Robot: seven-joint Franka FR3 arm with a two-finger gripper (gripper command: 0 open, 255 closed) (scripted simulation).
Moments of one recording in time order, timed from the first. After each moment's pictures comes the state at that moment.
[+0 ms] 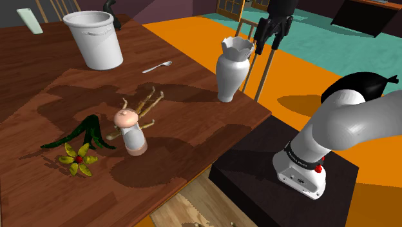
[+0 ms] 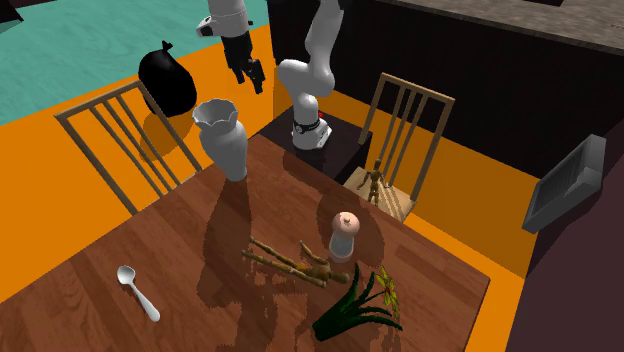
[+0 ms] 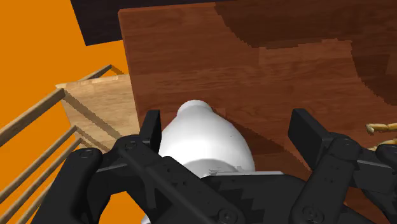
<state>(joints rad) 0.02 -0.77 -0.03 -2.33 0.02 1.50 0.16</state>
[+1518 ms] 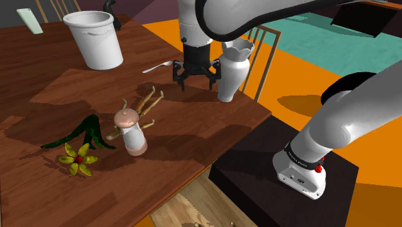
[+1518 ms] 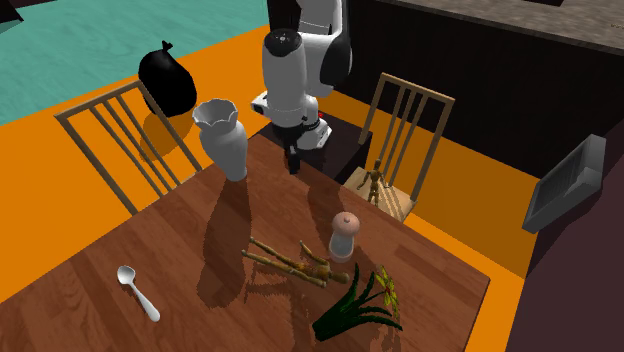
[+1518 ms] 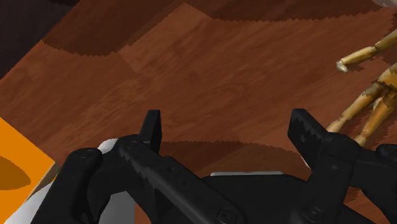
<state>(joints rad) -0.06 -0.31 0.56 -2.20 0.13 1.88 1.15</state>
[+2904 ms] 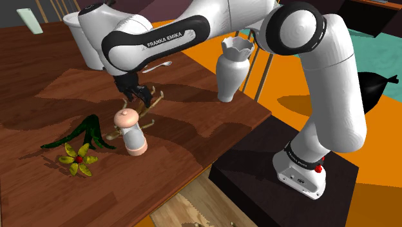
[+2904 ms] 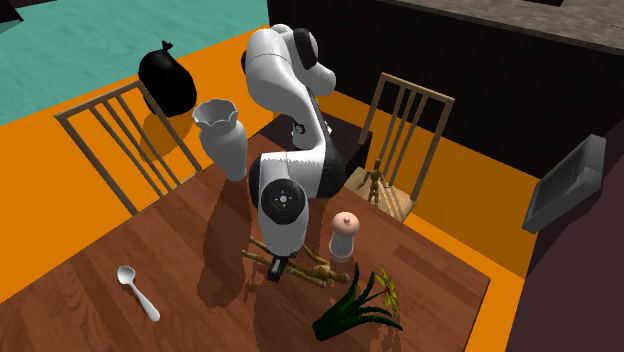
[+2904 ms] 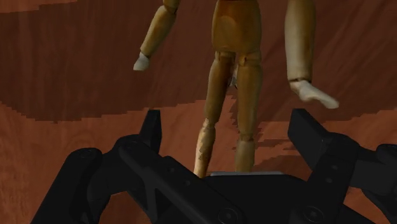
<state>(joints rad) 0.21 0.71 0.54 -1.30 -0.42 1.75 2.05</state>
